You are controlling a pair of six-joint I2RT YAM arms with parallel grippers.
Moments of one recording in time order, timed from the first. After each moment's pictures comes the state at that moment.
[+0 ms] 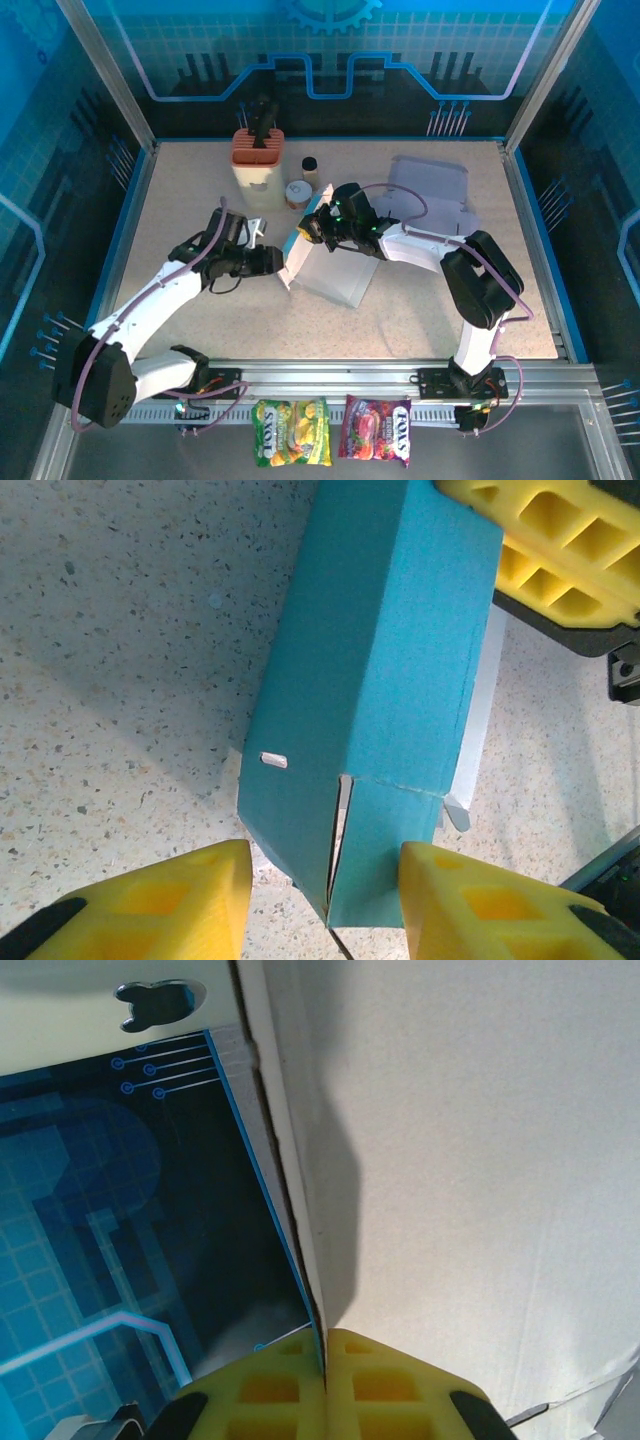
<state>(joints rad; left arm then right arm) -0.34 1.17 0.78 -0.56 0.38 -0.50 0.66 1.81 1.13 0.13 -0.42 1.48</state>
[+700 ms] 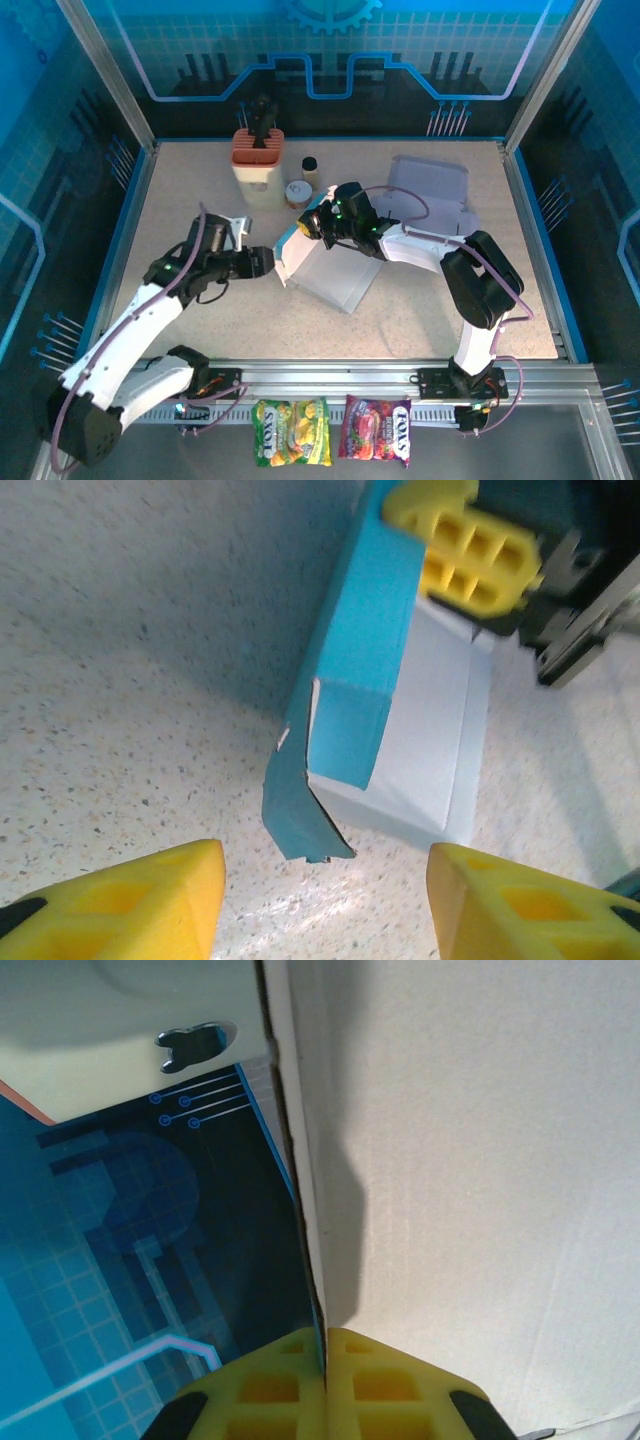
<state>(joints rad) -0.33 0.92 0.80 -0.67 0.25 -0.50 0.66 1.81 1.13 0.19 -0.39 1.58</state>
